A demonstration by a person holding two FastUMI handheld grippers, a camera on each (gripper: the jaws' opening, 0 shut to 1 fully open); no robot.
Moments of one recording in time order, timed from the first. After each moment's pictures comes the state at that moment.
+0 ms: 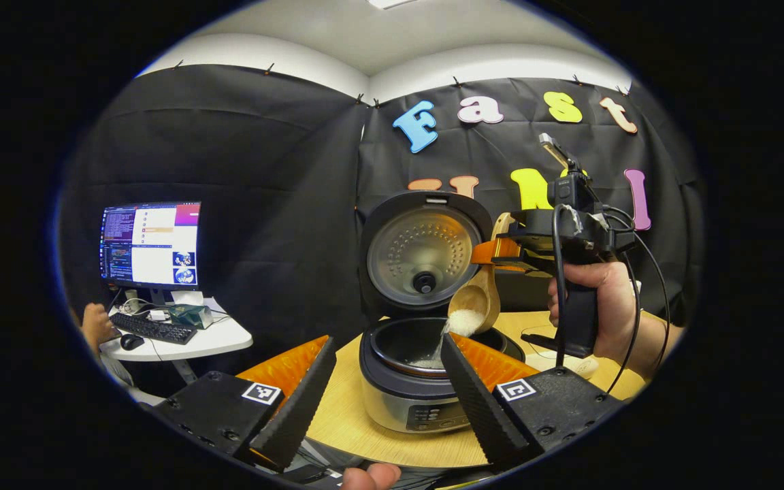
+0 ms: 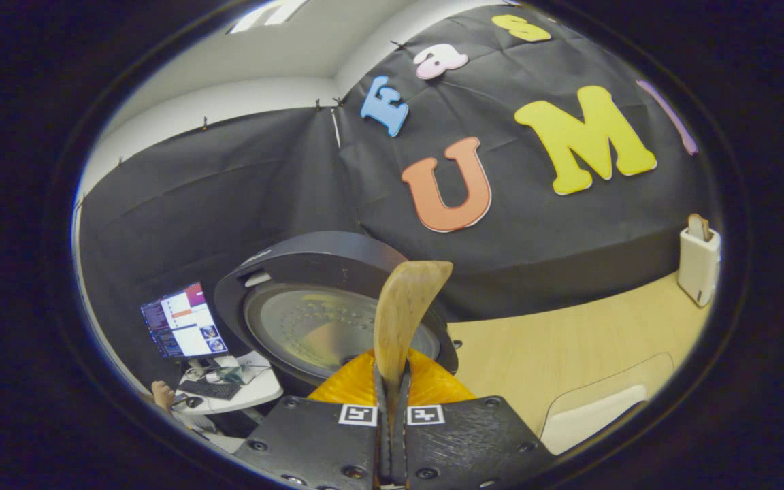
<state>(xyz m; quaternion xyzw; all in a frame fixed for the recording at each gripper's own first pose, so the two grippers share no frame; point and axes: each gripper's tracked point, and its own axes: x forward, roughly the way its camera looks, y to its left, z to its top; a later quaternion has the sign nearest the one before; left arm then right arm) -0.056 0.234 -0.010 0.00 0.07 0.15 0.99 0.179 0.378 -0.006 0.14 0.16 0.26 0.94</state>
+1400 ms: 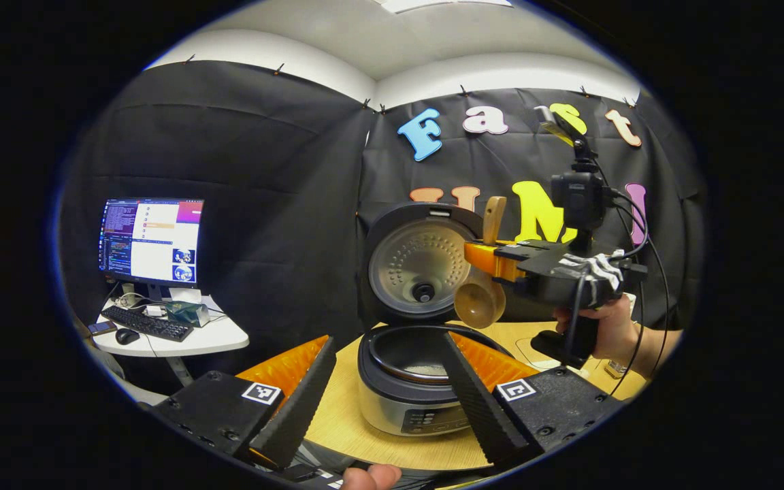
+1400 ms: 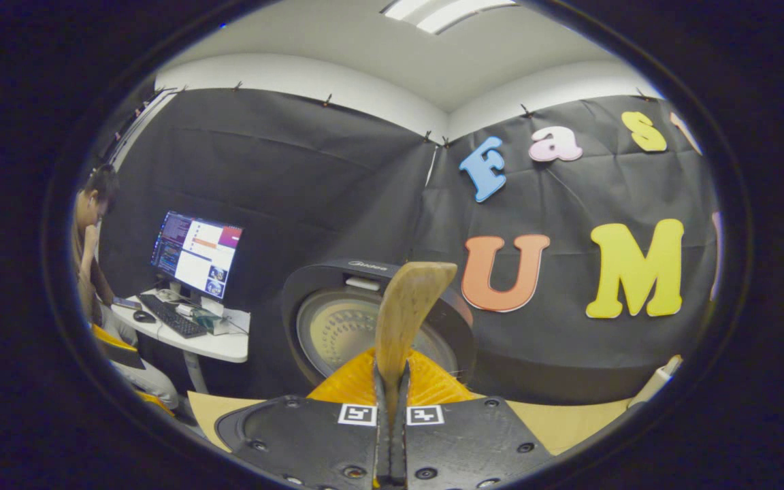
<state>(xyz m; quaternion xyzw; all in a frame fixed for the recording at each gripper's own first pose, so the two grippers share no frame) -0.056 0.231 -0.002 -0.03 0.06 0.15 0.99 0.149 0.374 0.027 -0.04 -0.01 0.33 0.94</state>
